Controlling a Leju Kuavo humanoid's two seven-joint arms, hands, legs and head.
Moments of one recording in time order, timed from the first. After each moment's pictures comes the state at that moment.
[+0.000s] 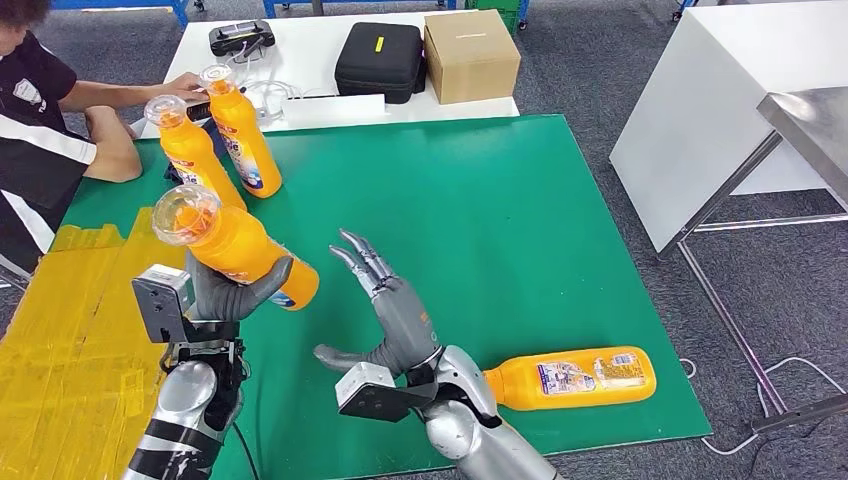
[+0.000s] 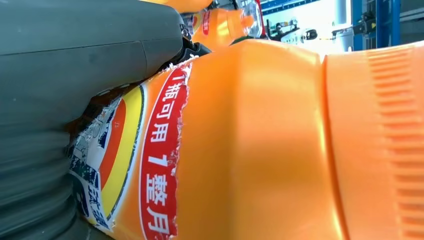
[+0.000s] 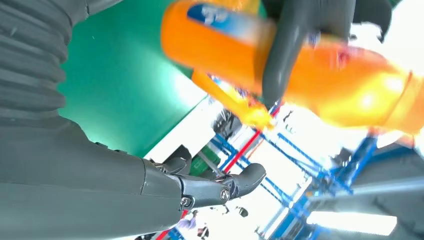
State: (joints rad) left arm -0.24 -0.07 -0.26 -1.42 0.01 0.19 -0.40; right arm -0.23 0.13 0.74 -1.35 0.56 -0.36 -0.34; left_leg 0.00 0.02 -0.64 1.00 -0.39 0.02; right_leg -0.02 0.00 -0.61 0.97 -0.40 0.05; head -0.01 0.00
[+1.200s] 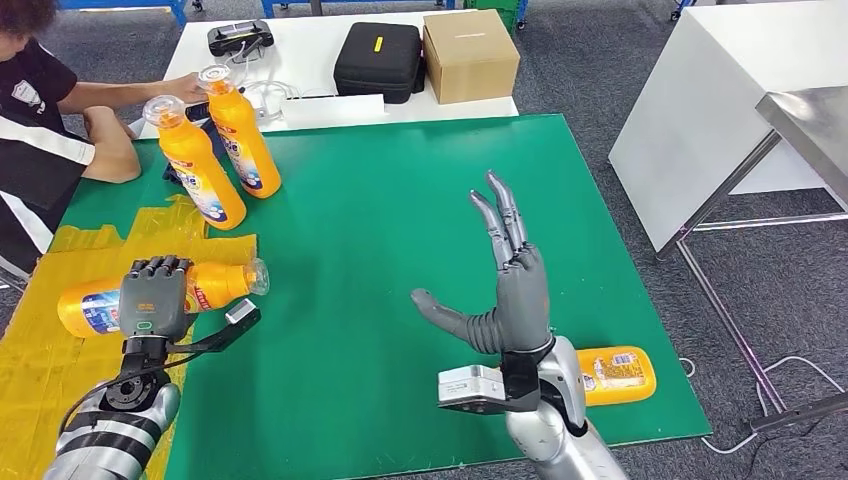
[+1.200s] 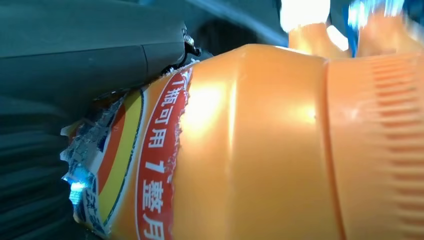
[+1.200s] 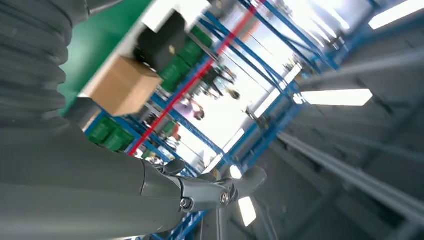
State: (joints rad) left arm -0.38 0.17 -0.16 -0.84 -1.53 0.69 0.16; right arm -0.12 -0.02 0.54 -1.76 0.72 -0.49 -0.29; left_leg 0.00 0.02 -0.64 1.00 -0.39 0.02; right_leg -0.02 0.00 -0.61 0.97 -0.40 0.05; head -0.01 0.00
